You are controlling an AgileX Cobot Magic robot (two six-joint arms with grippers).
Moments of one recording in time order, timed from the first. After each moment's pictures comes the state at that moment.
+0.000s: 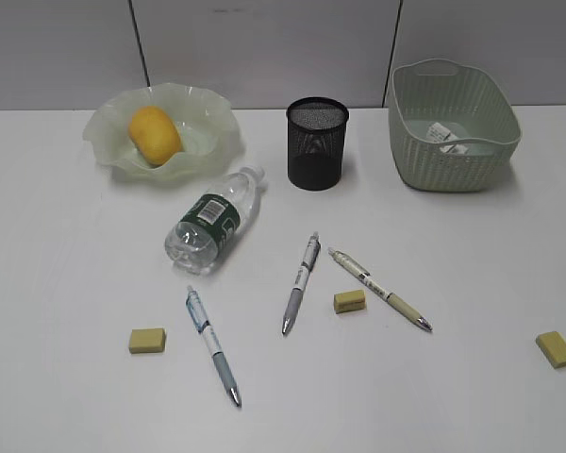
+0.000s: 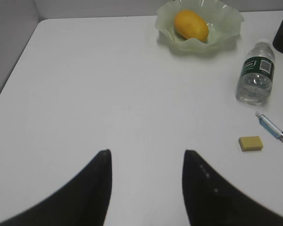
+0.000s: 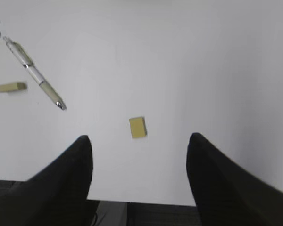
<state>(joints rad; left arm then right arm) -0.04 -0.01 -0.52 0.01 1.07 -0.03 0.03 1.31 -1.26 0.06 1.21 -0.06</state>
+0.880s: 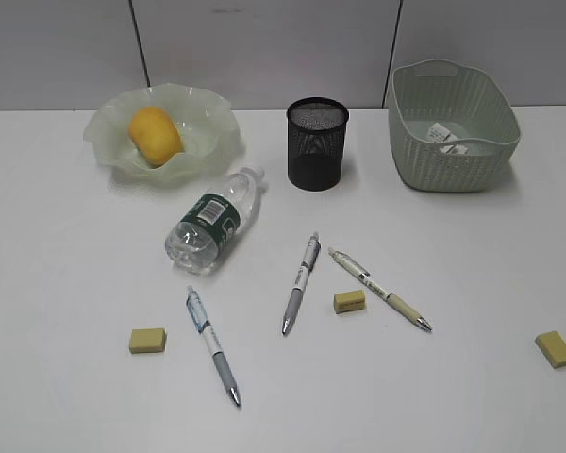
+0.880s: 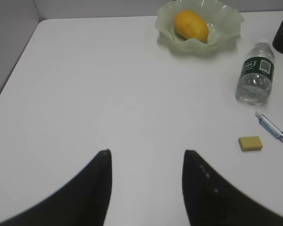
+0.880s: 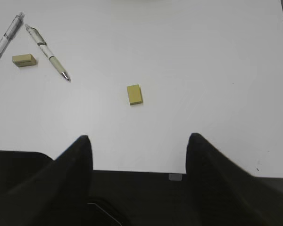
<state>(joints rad) -0.04 -0.01 -0.52 0.01 1.07 -0.03 0.03 0.36 -0.75 0.04 1.20 -0.06</state>
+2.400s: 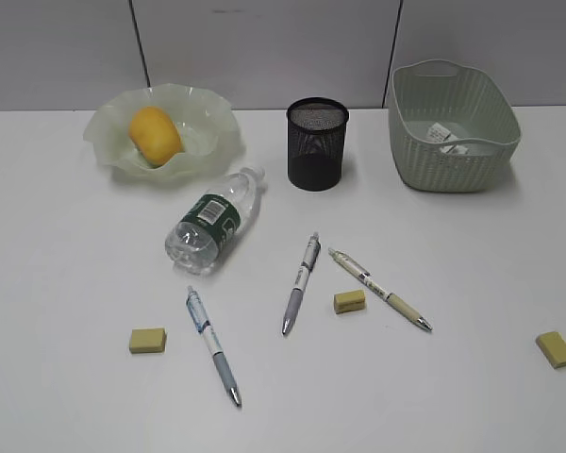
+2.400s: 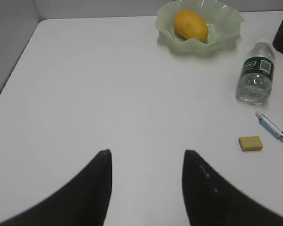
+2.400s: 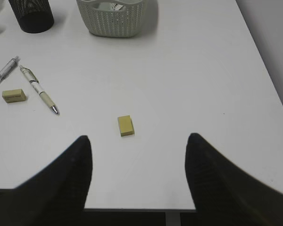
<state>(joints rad) -0.04 -0.01 -0.52 0.01 1.07 -0.03 0.03 -0.01 -0.50 0.01 1.05 -0.04</state>
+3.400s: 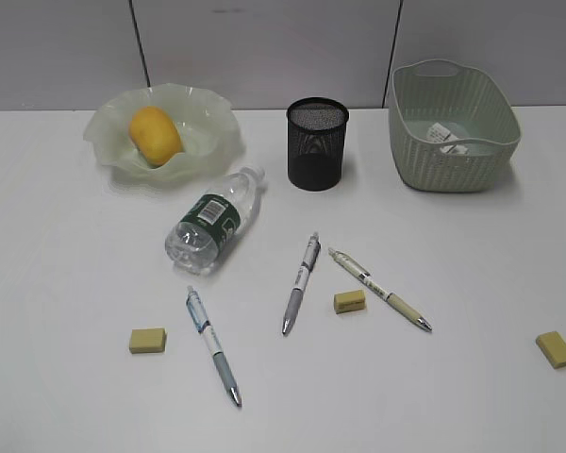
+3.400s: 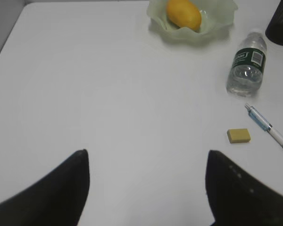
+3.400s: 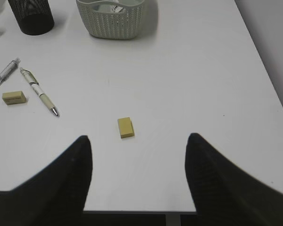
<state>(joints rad) -0.04 0.10 -0.56 -0.01 1.07 -0.03 0.03 -0.01 -0.50 0.01 1.05 -0.04</state>
